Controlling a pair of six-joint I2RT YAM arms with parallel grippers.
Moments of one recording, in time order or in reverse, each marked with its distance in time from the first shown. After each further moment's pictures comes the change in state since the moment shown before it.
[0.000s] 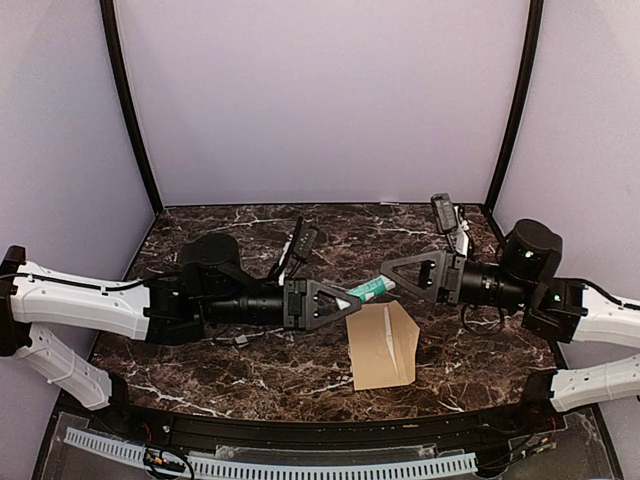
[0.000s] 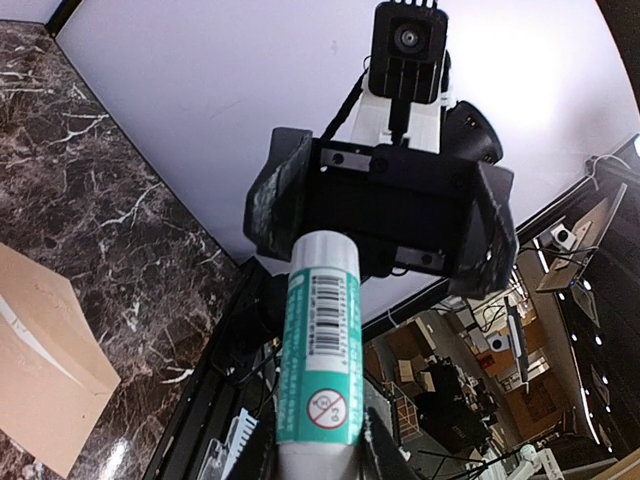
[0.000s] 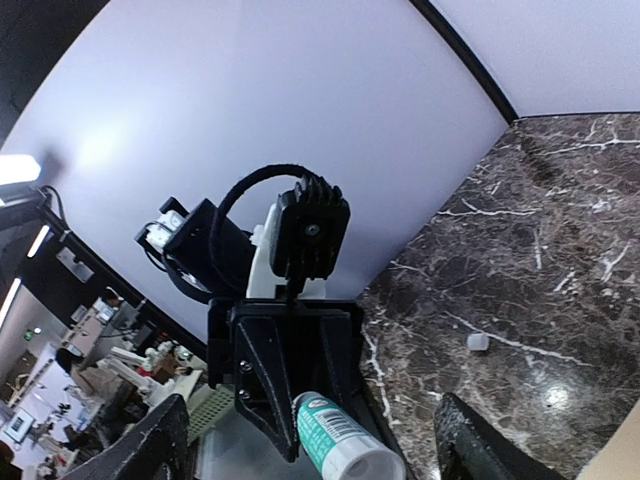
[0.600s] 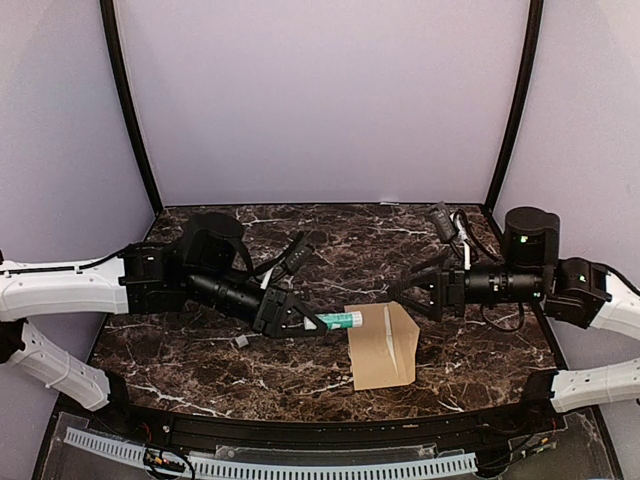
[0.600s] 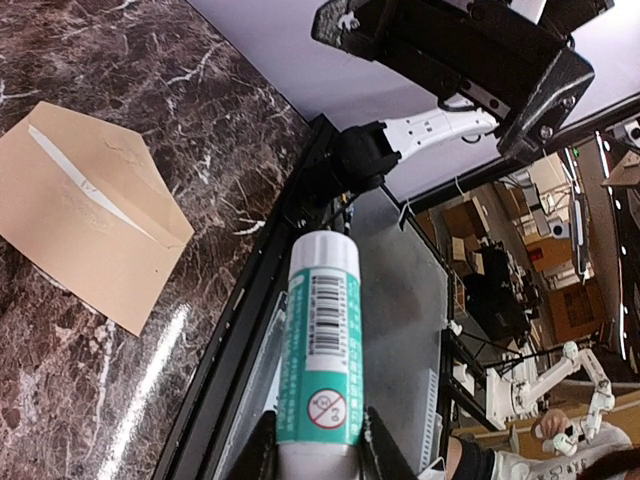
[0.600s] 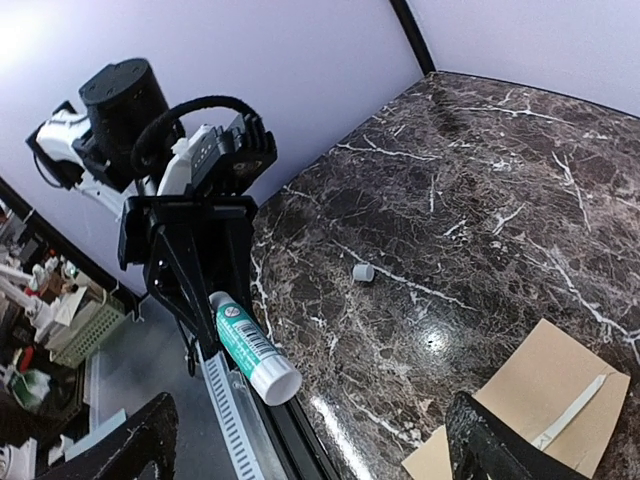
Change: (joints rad) left arm 0.123 -0.088 0.104 -0.635 0.231 0.239; right arm -0.026 -0.045 0.150 -0.537 0.072 -0.335
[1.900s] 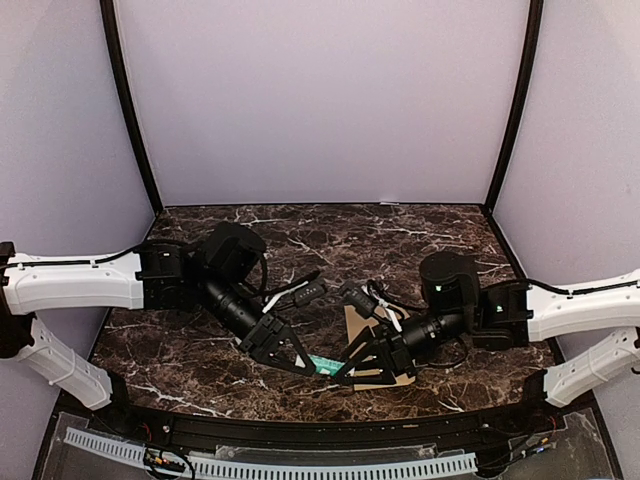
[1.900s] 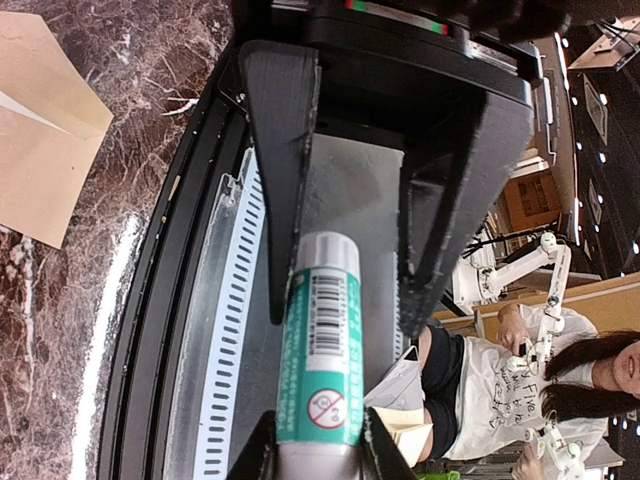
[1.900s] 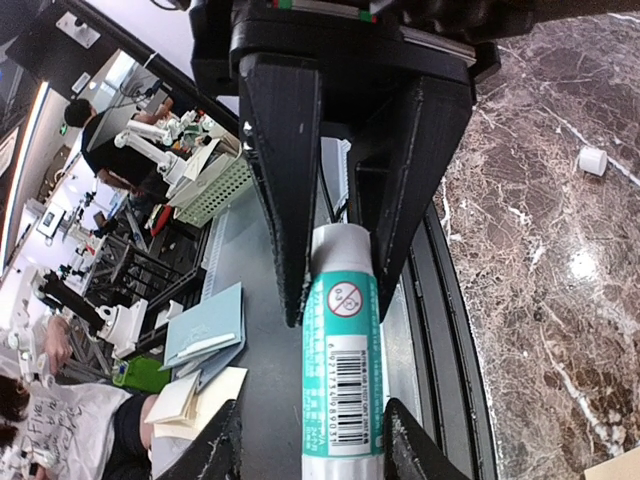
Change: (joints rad) left arm 0.000 0.088 0.069 -0.260 0.317 0.222; right arm 0.206 0.371 -0.075 0.352 -0.404 0.069
